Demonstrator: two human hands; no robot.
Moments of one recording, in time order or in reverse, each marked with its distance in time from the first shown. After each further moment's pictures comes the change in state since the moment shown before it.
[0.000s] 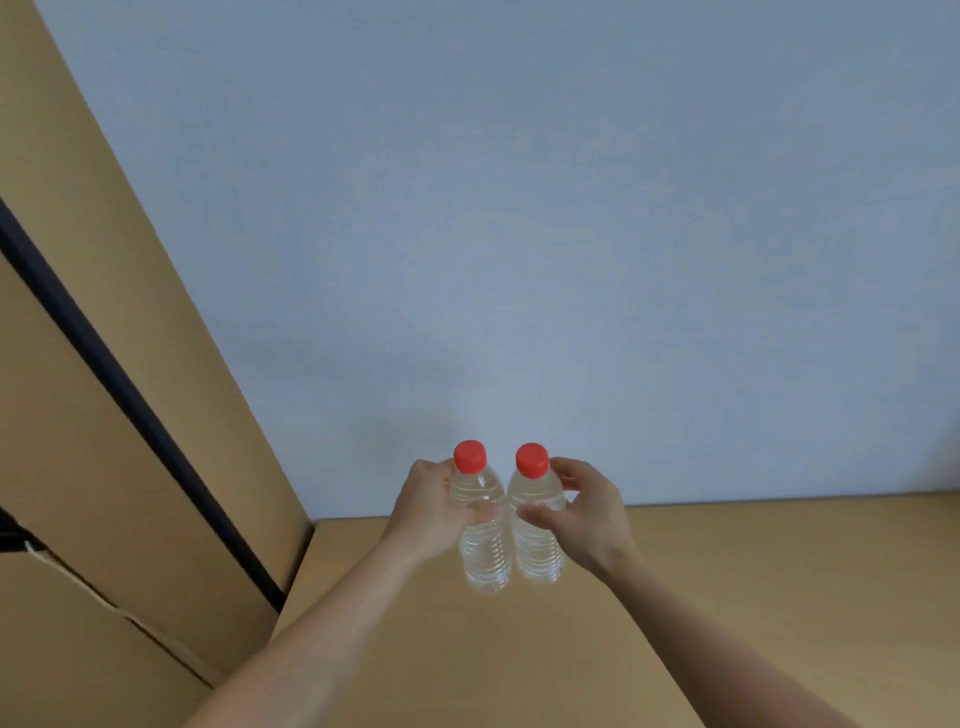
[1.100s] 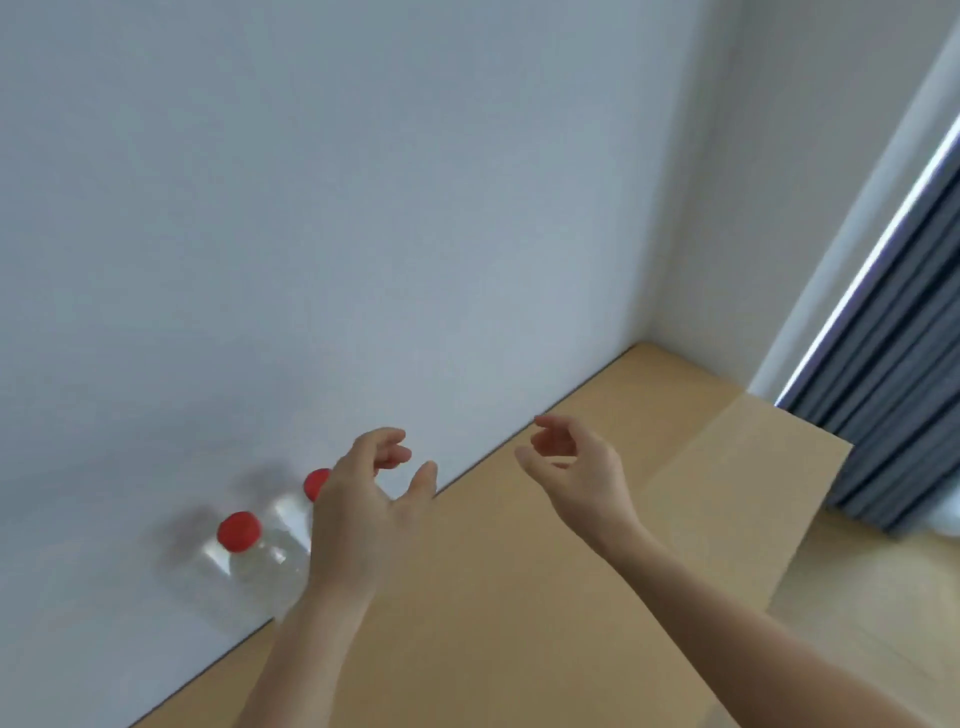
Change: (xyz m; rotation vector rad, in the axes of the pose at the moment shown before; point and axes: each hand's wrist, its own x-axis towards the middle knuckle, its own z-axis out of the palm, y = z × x) left_hand 0.054 0.050 0.039 -0.181 -0.159 0.426; right_hand -0.023 0.011 -0.050 -0.034 0.734 0.249
